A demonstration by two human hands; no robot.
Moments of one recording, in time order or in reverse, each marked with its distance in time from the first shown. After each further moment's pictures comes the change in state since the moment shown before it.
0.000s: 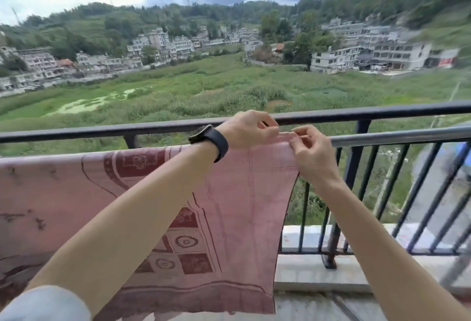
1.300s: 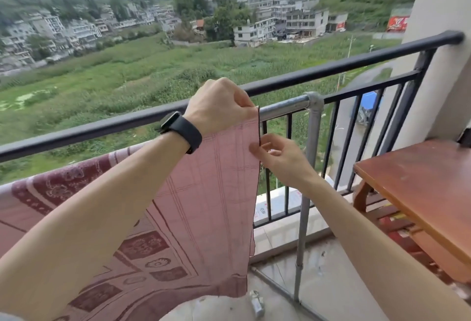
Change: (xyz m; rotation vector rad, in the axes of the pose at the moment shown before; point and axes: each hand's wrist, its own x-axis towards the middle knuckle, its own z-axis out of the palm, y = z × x) left_hand 0.214 0.322 0.216 0.034 0.145 0.267; right_hand 0.065 0.209 -0.372 -0.093 -0.135 0.179
